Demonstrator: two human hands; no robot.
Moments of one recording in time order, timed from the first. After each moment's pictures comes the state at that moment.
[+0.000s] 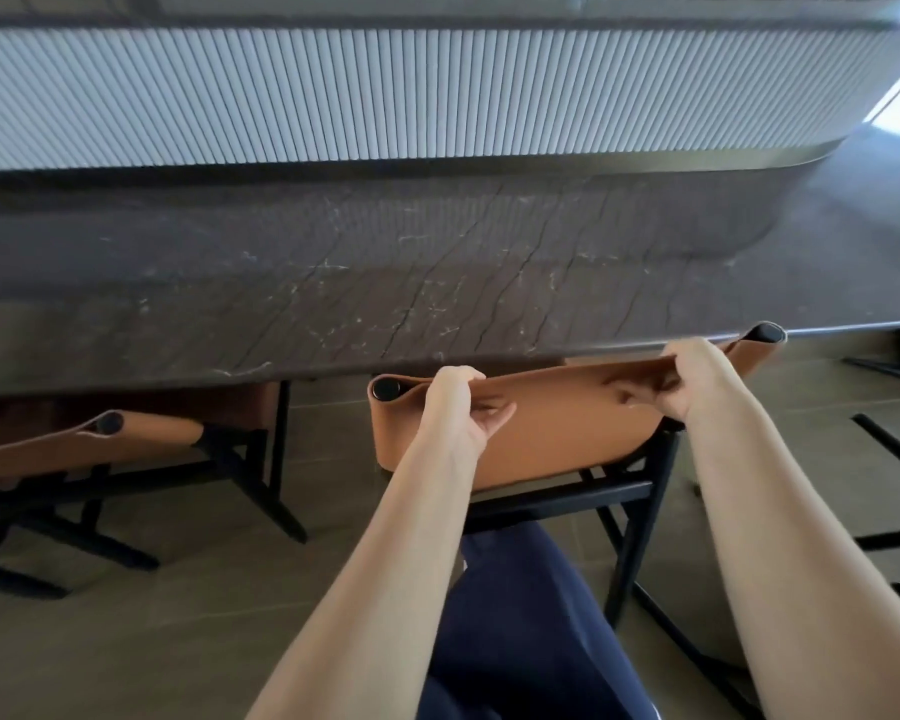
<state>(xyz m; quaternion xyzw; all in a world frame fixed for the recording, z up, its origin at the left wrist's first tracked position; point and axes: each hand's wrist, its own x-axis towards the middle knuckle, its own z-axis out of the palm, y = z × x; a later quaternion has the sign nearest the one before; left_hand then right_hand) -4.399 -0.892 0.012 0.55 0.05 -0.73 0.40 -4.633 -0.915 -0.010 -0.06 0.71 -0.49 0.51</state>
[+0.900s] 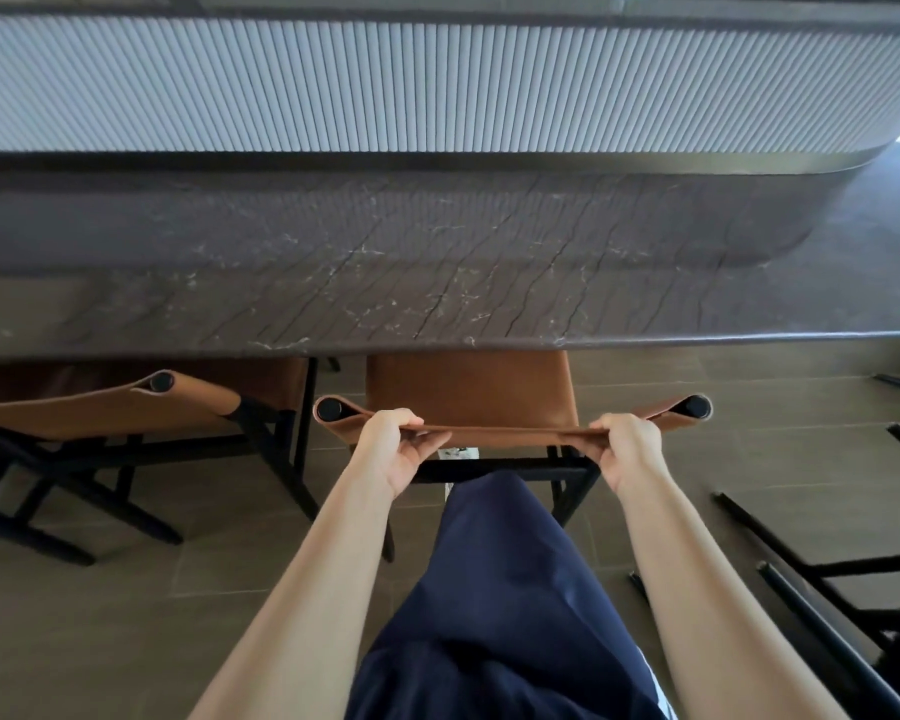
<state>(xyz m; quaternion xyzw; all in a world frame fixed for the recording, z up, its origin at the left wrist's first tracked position) -4.295 -0.848 -0.069 0.52 0.01 -0.71 0.48 -4.539 -0.844 -0.072 -0.02 0.65 -0.53 0.54</state>
